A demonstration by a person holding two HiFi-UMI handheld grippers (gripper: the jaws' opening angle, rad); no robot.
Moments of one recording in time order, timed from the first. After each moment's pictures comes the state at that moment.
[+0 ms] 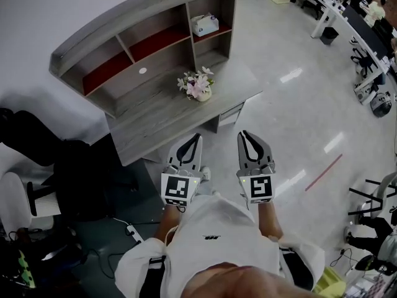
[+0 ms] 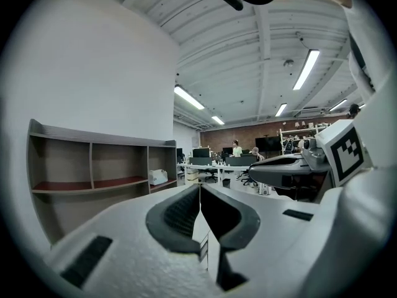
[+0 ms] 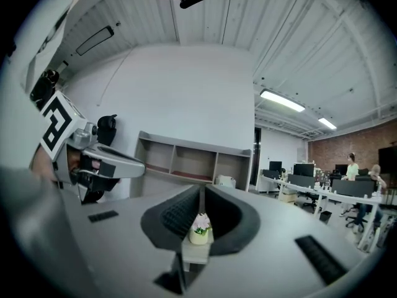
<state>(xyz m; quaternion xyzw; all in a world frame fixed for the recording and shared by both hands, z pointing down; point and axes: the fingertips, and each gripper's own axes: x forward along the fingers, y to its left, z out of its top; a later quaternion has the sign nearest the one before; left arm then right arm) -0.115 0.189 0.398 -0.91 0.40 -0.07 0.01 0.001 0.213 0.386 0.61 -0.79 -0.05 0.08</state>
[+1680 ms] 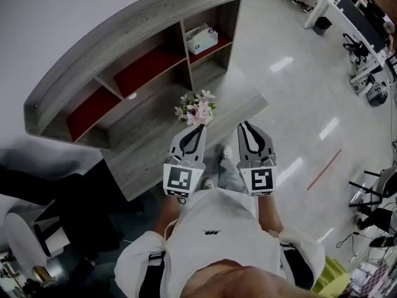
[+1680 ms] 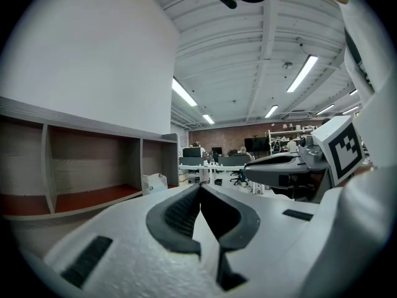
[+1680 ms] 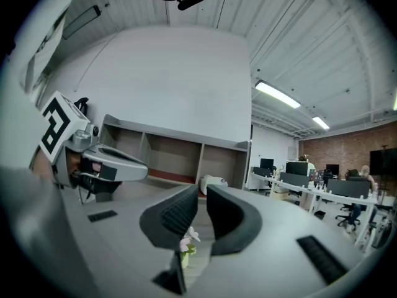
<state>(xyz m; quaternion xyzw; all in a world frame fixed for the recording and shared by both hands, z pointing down) -0.087 -0.018 0.411 -0.94 0.33 -0.07 0.01 0.013 0.014 0.395 0.65 -0.76 -0.05 0.09</state>
